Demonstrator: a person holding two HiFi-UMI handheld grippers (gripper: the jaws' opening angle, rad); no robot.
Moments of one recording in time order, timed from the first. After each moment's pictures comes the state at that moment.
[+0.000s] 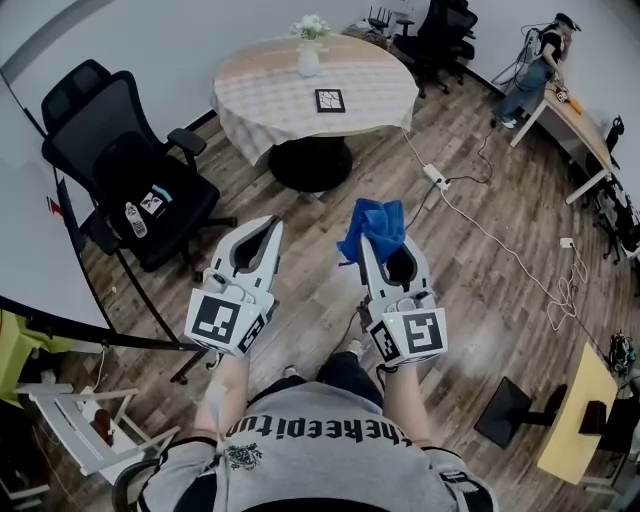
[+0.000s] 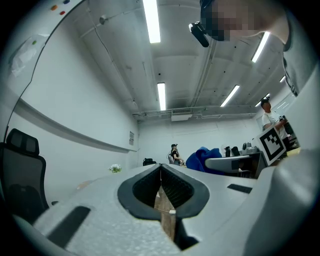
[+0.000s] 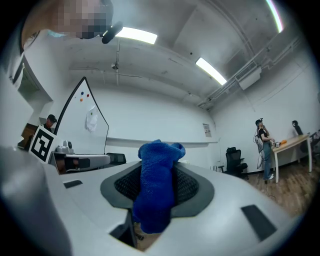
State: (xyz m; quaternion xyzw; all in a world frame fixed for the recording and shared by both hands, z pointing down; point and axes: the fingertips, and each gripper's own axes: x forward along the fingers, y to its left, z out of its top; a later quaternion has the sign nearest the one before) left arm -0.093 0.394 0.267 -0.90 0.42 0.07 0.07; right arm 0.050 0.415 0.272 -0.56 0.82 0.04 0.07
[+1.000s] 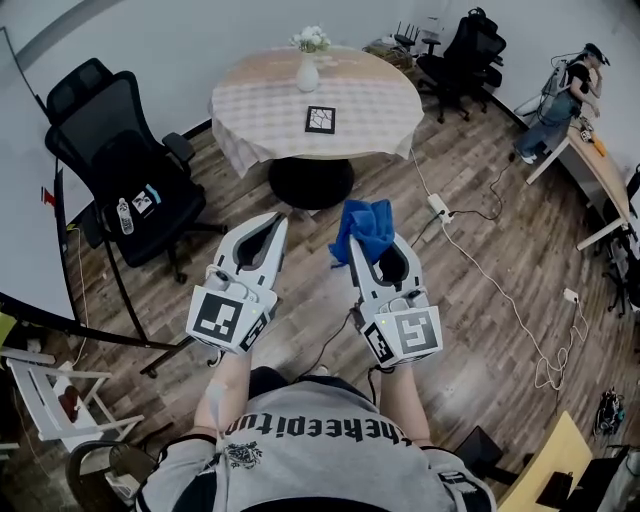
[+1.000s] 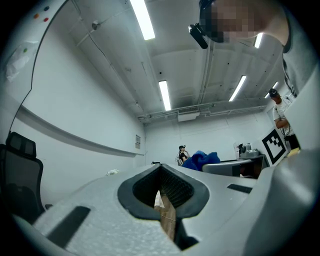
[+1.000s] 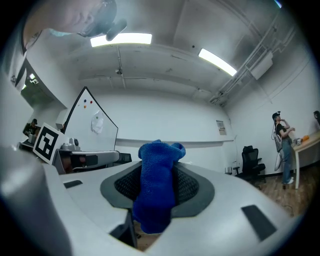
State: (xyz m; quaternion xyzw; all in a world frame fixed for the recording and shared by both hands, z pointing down) left arm 0.053 0.321 0.251 -0.87 0.47 0.08 0.09; right arm 0.173 0.324 0.265 -0.48 0.87 0.05 0.07
